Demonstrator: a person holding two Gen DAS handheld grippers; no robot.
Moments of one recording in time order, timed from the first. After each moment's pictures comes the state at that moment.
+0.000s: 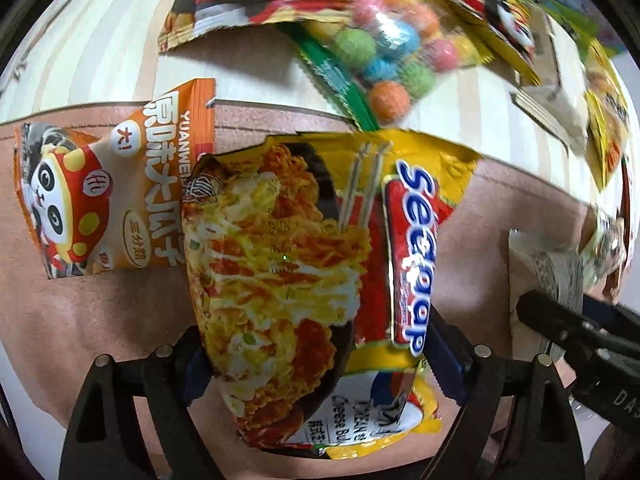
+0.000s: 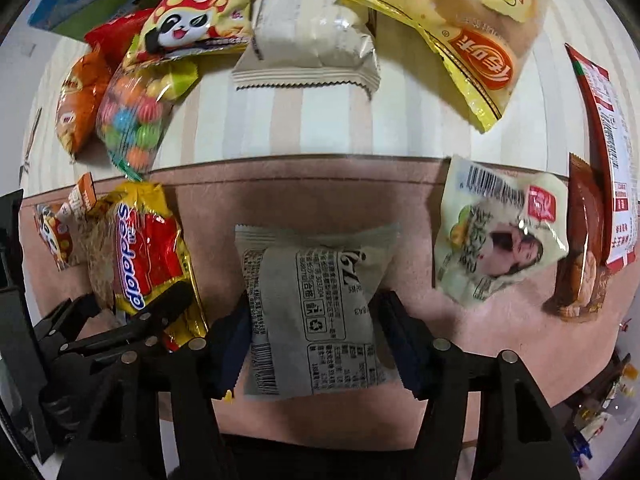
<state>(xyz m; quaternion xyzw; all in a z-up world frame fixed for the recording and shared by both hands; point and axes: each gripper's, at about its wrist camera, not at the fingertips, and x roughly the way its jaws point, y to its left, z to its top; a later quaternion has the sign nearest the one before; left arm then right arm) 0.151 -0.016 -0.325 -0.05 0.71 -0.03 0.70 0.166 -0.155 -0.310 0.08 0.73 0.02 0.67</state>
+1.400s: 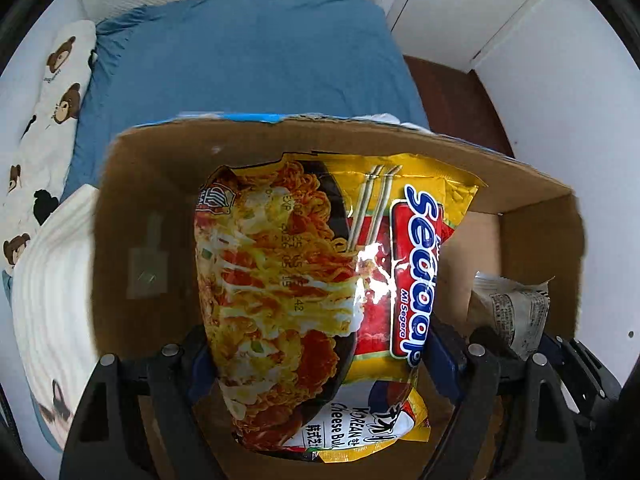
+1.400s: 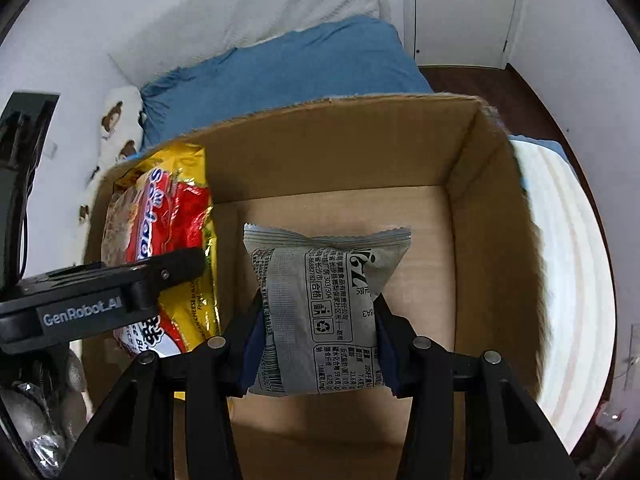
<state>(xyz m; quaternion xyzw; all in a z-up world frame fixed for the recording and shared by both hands) 0.474 -0.081 -0.165 -0.05 0.65 -0.08 0.76 0.452 -0.208 -0.194 0.09 0.59 0.03 0.80</state>
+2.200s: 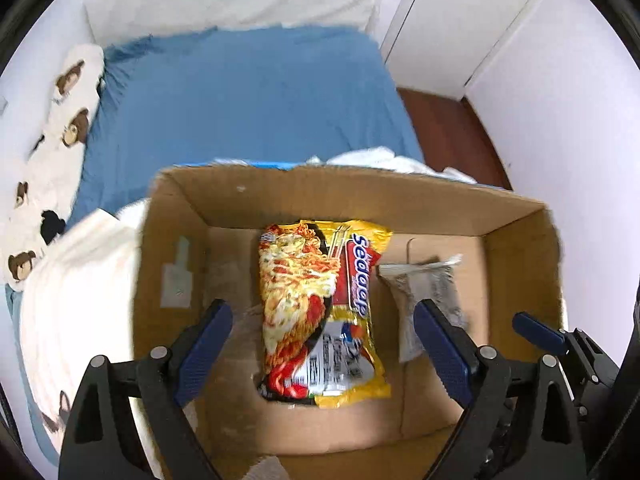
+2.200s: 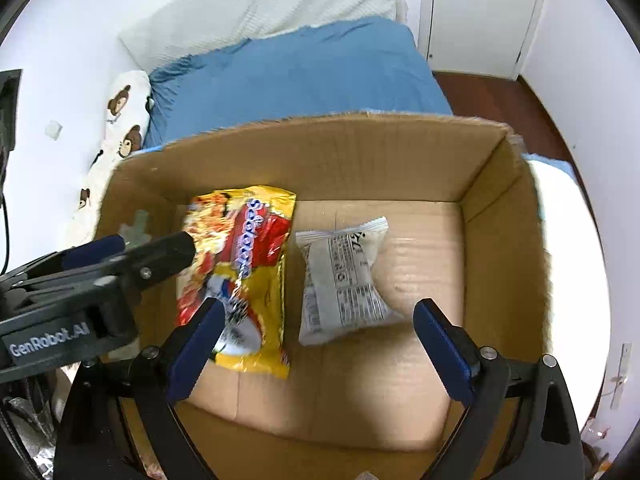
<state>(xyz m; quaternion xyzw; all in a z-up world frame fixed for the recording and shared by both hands) 0.410 -0.053 -0.101 -0.06 0.58 -0.08 0.81 0.467 -0.187 -0.188 0.06 0.59 0.05 0.81</state>
